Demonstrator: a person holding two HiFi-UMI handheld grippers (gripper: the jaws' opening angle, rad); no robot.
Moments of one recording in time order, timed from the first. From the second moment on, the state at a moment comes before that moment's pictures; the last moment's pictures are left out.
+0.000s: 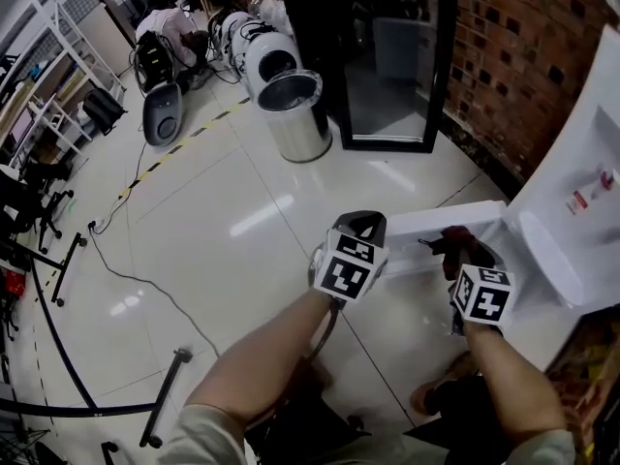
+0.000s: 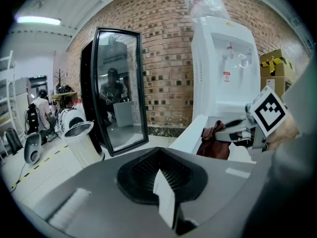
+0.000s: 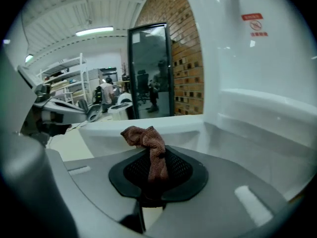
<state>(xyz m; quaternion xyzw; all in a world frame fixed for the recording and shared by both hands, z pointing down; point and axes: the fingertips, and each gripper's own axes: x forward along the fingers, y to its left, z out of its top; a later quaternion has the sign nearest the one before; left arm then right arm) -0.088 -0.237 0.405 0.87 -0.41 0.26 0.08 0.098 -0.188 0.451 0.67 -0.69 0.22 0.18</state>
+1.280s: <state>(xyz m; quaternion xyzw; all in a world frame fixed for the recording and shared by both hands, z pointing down) -0.106 -0.218 0.409 0.88 -0.39 0.25 0.11 -0.068 -0.195 0.504 0.44 -0.84 0.12 0.31</state>
